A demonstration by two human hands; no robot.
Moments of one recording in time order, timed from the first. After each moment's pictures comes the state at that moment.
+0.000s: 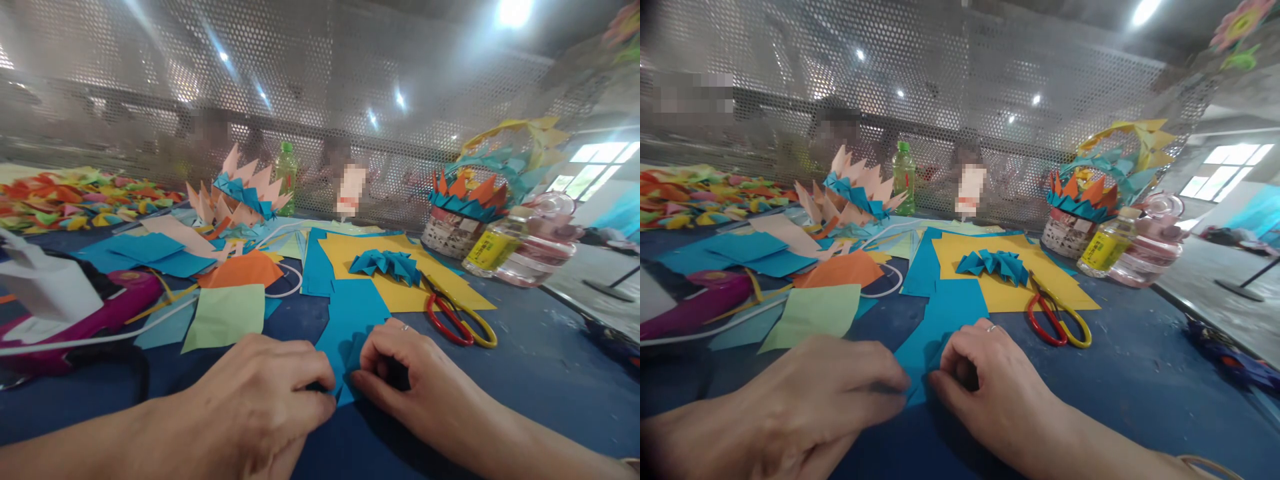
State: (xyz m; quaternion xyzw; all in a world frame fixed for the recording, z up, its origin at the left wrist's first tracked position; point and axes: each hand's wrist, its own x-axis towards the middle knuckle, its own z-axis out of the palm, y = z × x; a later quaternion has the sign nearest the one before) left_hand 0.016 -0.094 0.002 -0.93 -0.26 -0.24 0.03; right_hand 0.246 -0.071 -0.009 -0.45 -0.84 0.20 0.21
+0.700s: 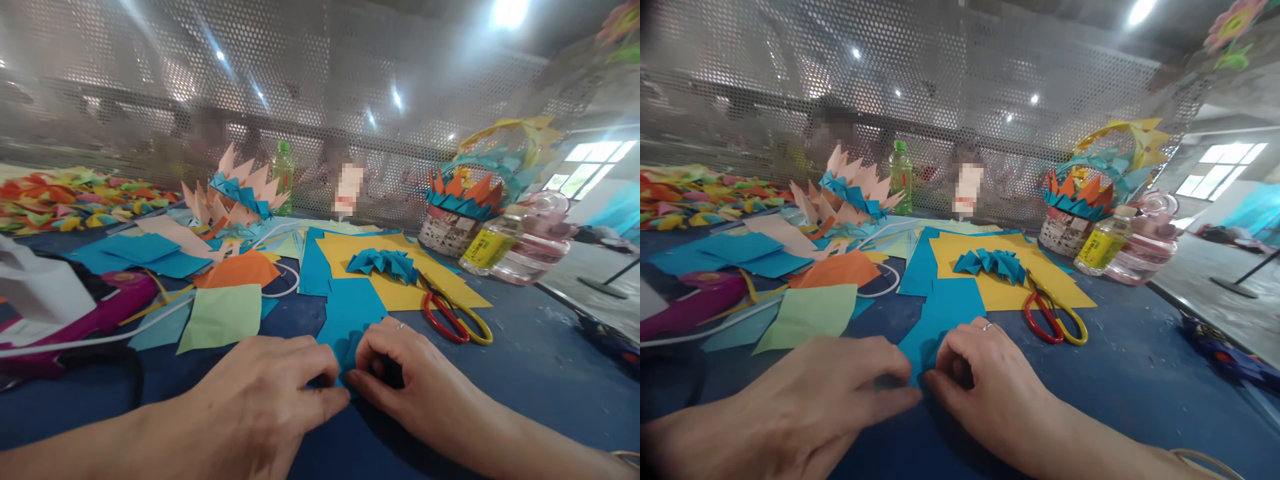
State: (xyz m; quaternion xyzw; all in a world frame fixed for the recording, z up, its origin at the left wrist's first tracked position) left_hand 0.019 -0.097 0.001 -0.93 -0.28 -0.24 0.00; right_hand 0.245 -0.070 -0.008 -0.46 -0.84 0.20 0.20
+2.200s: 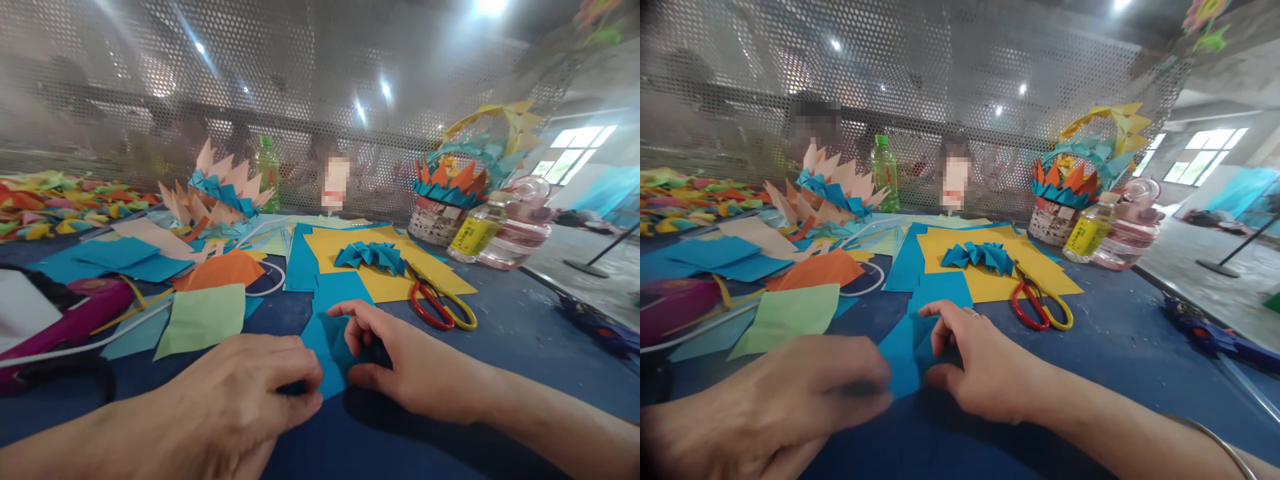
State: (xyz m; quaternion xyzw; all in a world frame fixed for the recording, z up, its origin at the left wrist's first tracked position) left_hand 0.013 -0.087 0.002 -0.95 -0.22 -0.22 -0.02; right_hand 0.260 -0.057 0.006 -0.44 -0.81 0.37 0.14
